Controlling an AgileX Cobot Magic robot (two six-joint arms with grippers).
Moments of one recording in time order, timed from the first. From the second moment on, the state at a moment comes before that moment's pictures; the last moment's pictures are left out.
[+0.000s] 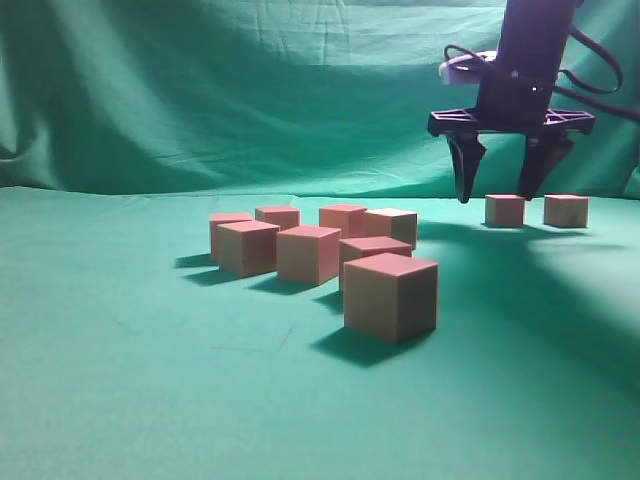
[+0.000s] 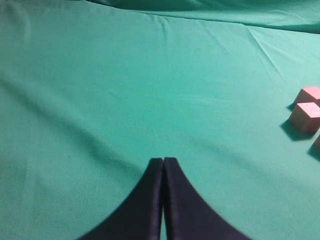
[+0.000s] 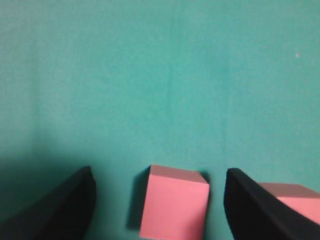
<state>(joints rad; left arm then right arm) -0.01 -0.01 0.02 -0.09 0.35 -0.02 0.21 2.29 -1.95 -0.03 0.93 0.04</state>
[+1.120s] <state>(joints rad) -0.01 -0.01 0.02 -0.09 0.35 -0.02 0.34 2.07 -2.10 0.04 1.16 0.02</state>
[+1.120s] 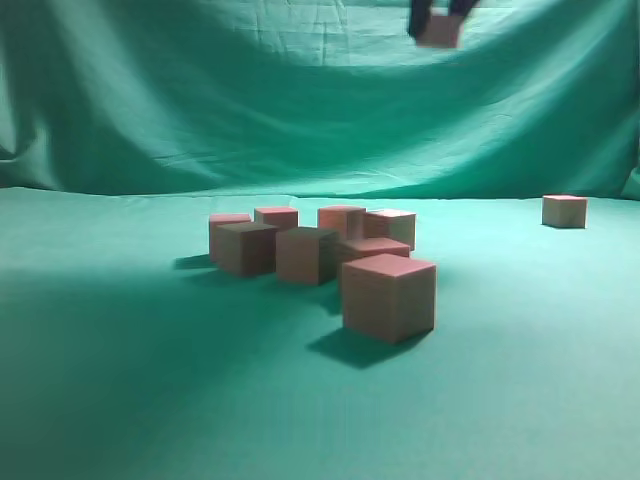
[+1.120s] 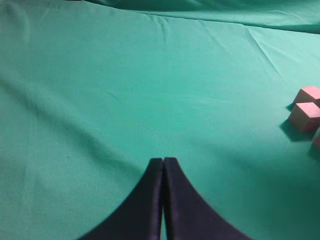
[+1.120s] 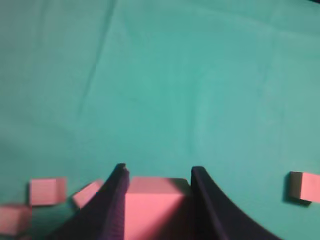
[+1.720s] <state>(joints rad) -0.01 -0.01 0.02 -0.09 0.35 -0.02 0.69 1.69 -1.48 0.05 0.99 -0.02</state>
